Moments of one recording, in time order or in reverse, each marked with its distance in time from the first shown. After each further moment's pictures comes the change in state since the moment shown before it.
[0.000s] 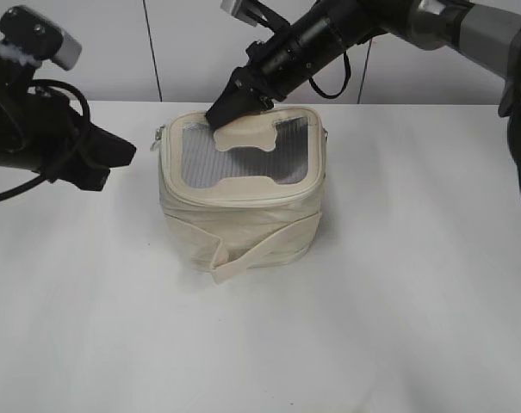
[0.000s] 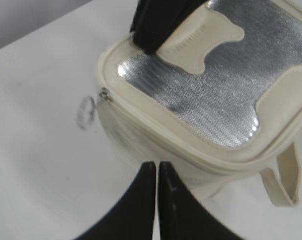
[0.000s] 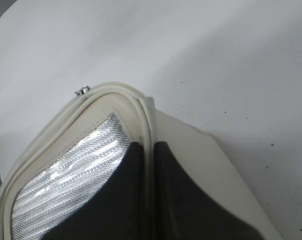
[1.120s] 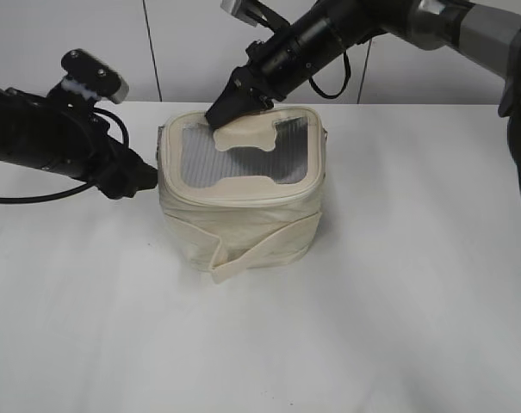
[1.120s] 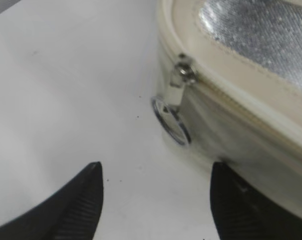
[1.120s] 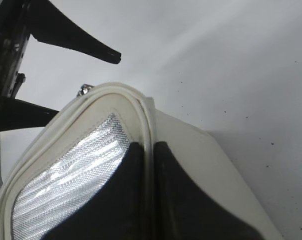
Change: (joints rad) left arm -0.001 0.296 -0.139 -0.048 -0.129 0.123; right arm 0.000 0.000 0.000 0.000 -0.002 0.009
